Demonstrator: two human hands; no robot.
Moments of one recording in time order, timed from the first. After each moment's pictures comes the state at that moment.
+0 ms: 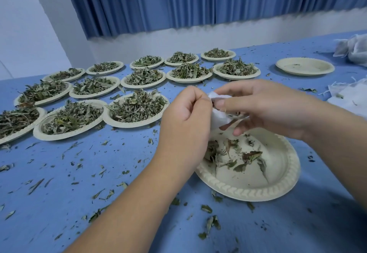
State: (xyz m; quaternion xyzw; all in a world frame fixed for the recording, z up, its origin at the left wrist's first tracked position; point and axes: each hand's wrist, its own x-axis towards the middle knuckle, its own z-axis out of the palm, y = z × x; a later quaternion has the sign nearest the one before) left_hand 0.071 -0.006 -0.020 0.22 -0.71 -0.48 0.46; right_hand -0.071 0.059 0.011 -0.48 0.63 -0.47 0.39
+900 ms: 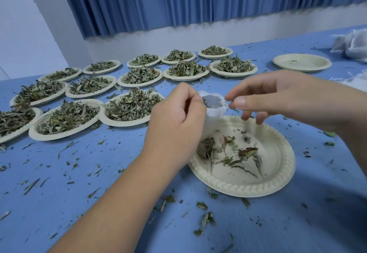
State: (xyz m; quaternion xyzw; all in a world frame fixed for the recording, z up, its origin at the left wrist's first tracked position) left_hand 0.079 -0.011 -0.022 0.25 -0.79 -0.33 0.45; right_hand -0.093 0.090 0.022 -0.57 0.67 -0.38 0.27
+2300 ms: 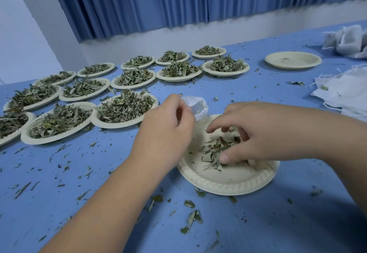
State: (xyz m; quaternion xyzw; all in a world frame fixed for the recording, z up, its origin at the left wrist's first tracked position) left_hand 0.077 -0.015 -0.033 0.34 -0.83 -0.25 0.37; right_hand -0.072 0.097 0.007 -0.67 0.73 -0.06 0.12
